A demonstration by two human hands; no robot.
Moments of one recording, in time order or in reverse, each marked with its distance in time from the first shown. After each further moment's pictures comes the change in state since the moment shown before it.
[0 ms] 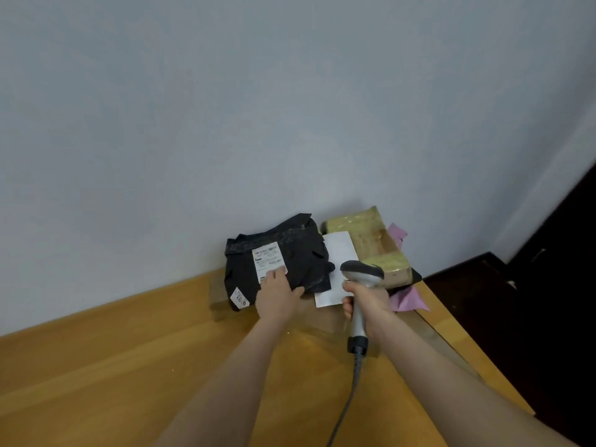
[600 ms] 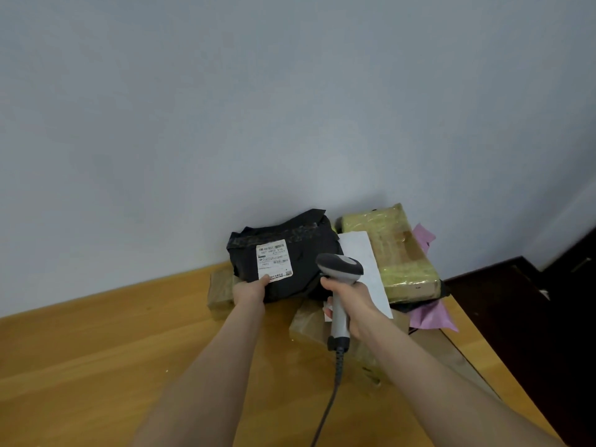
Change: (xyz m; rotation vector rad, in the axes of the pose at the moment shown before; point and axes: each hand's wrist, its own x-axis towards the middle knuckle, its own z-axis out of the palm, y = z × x) left_hand 0.085 -0.060 0.022 -1.060 0.138 -0.770; right_hand 0.050 0.002 0.051 -0.047 -0.225 0.044
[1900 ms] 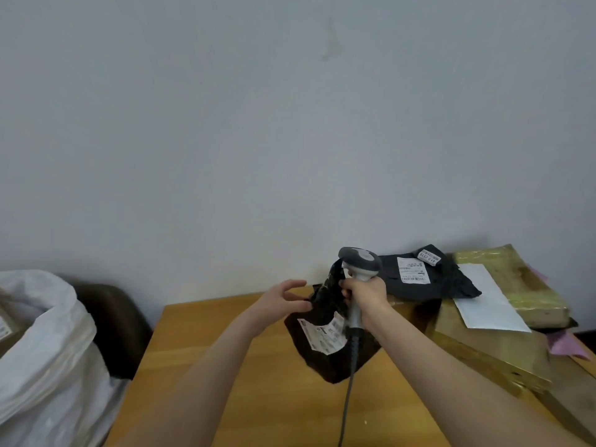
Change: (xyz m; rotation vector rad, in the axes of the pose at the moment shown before) left_hand -0.065 0.089 -0.357 0.587 -0.610 0.520; right_hand -0.162 0.055 0.266 -0.098 0.033 -0.268
